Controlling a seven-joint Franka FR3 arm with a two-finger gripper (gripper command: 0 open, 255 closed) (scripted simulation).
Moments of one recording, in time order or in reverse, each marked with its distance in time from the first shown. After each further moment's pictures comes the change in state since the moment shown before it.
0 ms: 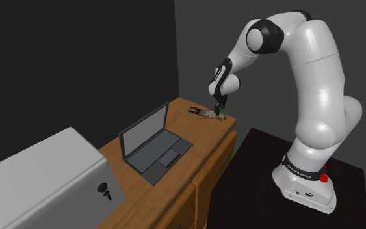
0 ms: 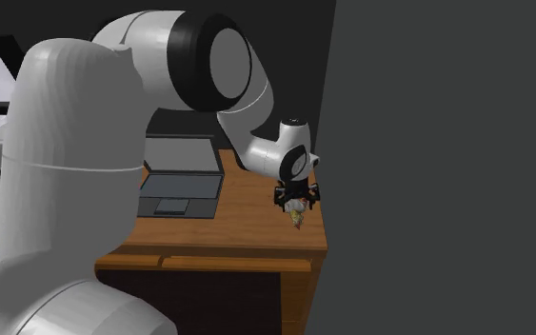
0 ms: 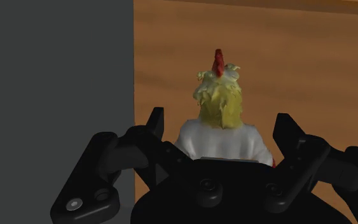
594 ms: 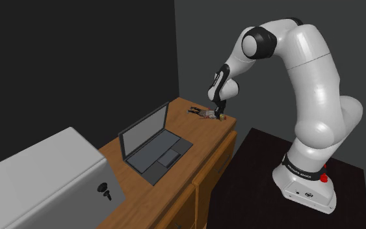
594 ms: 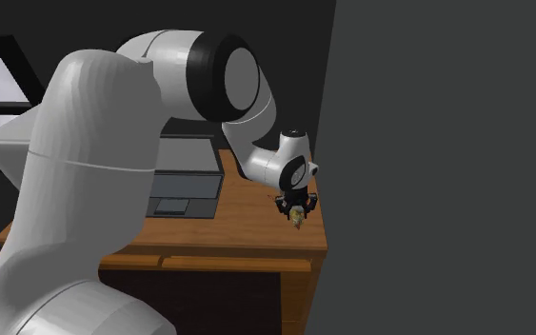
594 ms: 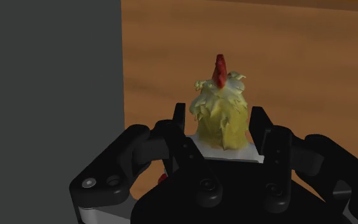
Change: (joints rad) arm -0.019 0.086 0.021 0.033 0.016 0.054 -0.008
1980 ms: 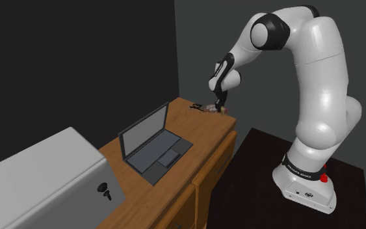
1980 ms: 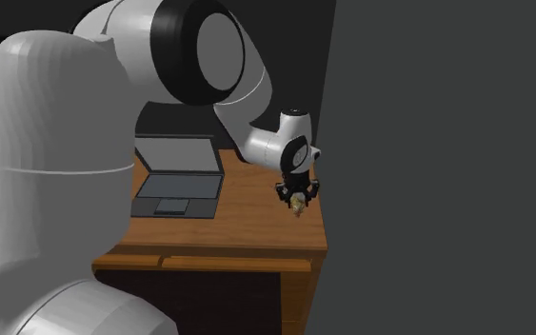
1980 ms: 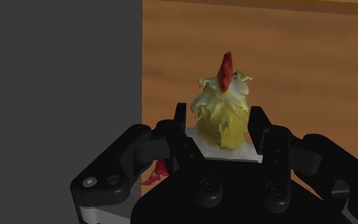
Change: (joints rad) arm 0.032 -0.149 -0.037 -0.046 -0.030 -0.103 0.012
